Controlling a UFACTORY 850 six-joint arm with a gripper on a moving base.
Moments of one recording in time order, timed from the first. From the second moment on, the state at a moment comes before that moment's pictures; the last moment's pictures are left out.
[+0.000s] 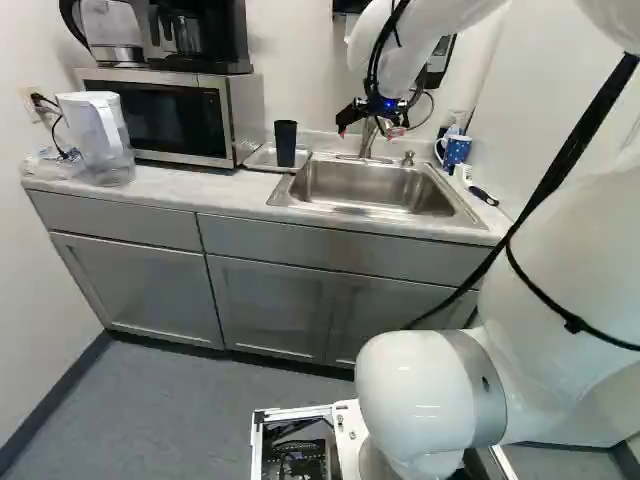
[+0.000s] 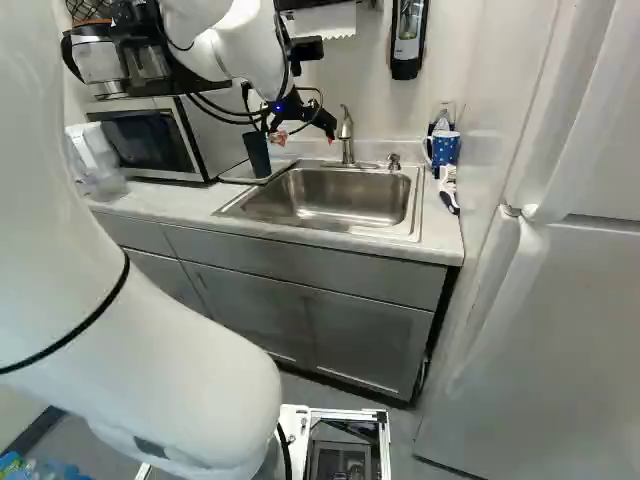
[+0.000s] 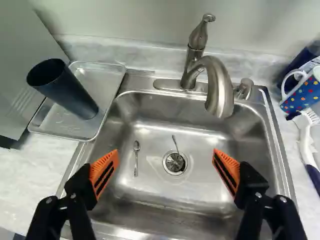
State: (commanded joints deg) arm -4.2 8.4 -59.7 -6.1 -21.4 6.5
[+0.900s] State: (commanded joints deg) arm -4.2 8.4 -59.7 -6.1 -21.4 6.5
